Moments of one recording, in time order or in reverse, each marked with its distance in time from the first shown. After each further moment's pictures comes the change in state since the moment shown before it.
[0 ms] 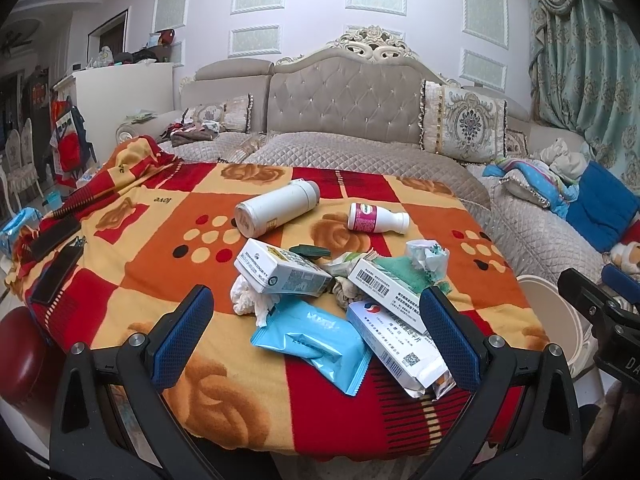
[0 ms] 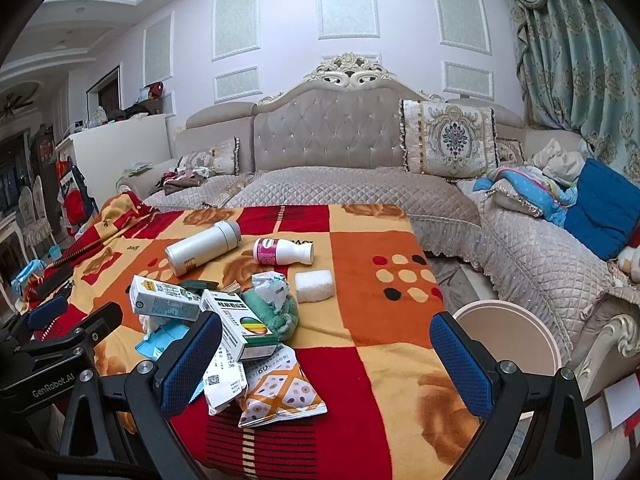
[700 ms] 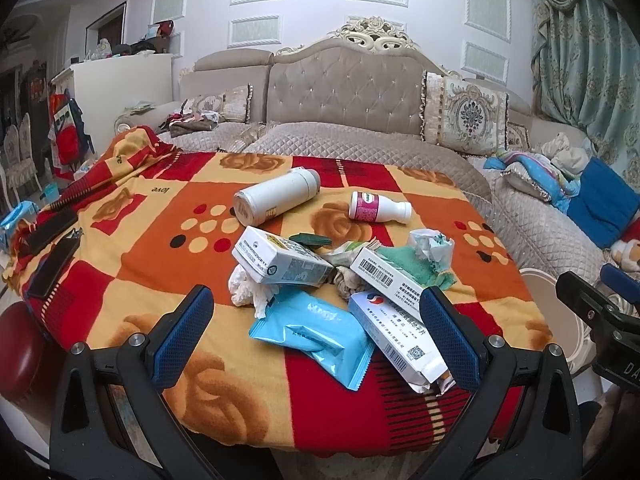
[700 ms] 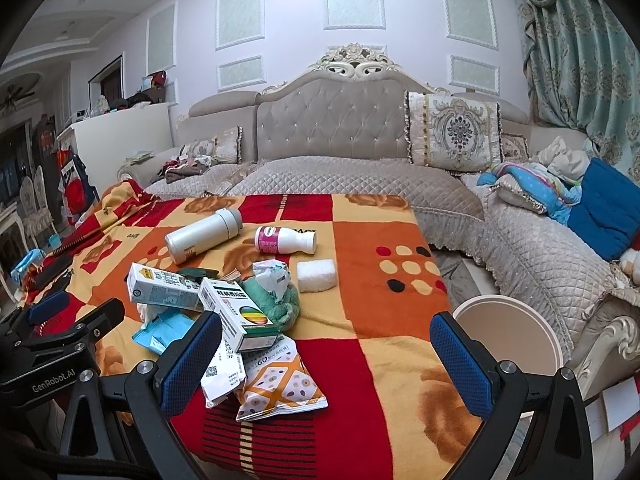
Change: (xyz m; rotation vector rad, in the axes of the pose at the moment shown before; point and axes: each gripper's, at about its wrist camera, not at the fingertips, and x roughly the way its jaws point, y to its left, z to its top) left arm 0.005 0.004 0.003 -0.012 0.059 -0.003; right arm 0.009 0.003 -0.002 -0.020 0.046 0.005
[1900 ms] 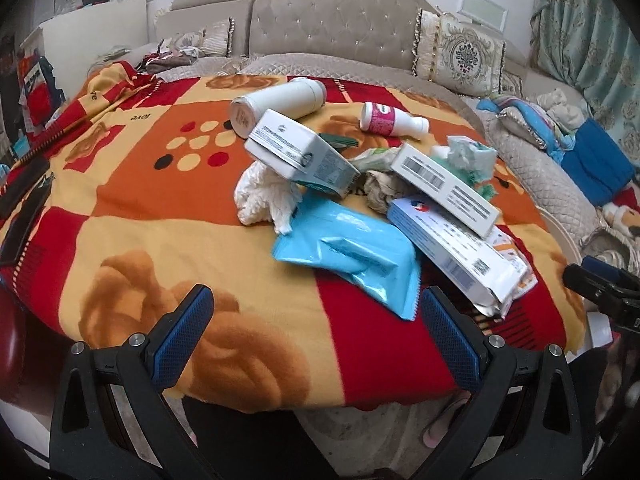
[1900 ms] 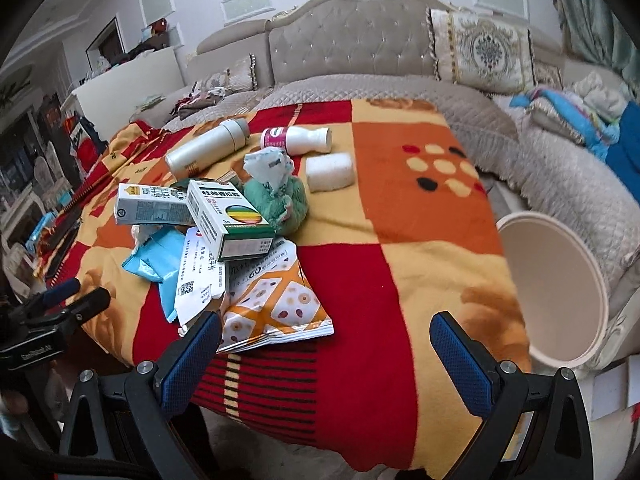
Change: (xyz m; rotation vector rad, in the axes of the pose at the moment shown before) left arm 0.059 0.049 -0.027 0.016 0.257 -0.080; right arm 0.061 -0.020 -0.049 0.050 0.300 0.140
